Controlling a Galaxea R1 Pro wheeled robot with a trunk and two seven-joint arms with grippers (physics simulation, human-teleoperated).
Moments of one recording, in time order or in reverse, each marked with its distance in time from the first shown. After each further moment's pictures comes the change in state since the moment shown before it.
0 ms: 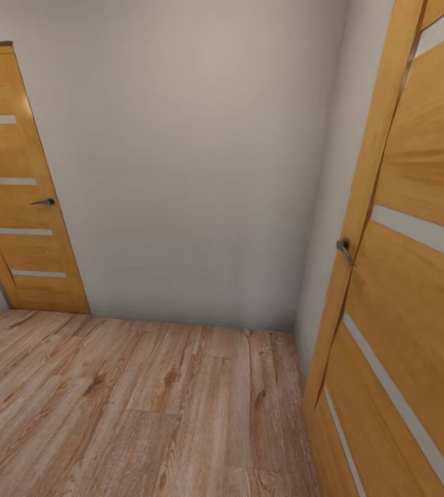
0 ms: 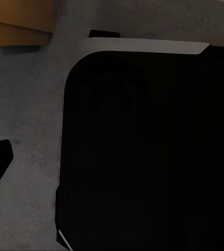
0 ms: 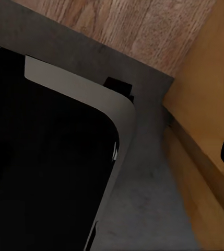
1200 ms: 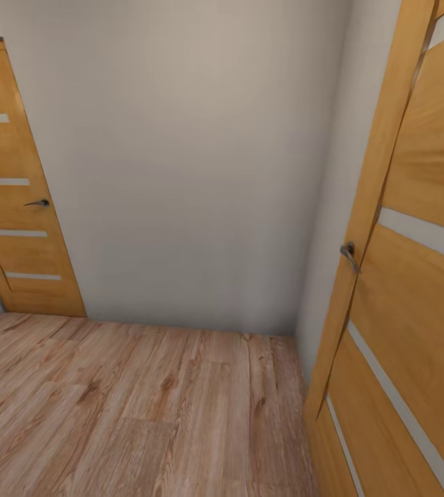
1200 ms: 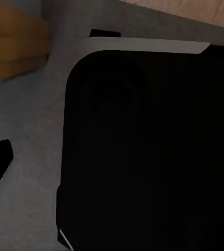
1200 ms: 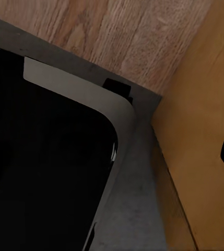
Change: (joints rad) left arm 0.000 0.002 -0.001 0.001 0.001 0.000 0.000; right arm 0.000 -0.001 0.000 0.000 0.001 -0.005 -0.002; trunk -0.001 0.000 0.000
